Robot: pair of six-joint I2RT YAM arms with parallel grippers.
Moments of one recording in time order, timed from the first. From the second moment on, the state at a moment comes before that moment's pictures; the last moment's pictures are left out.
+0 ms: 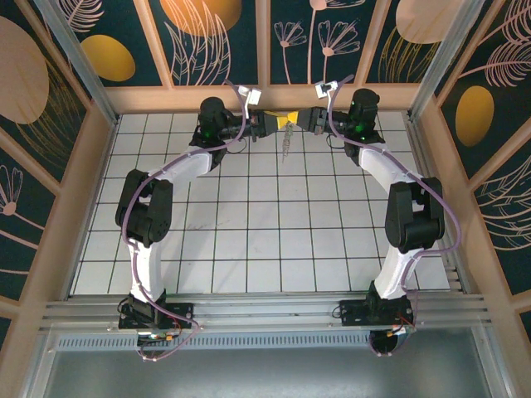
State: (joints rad) left arm -0.43 2.04 1.54 0.67 1.02 -0.71; right arm 0.21 1.83 1.39 0.48 -1.19 0.73
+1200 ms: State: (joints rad) left arm -0.47 2.06 1.46 0.92 0.90 -0.94; right arm 0.15 1.54 0.93 0.76 -0.93 0.76
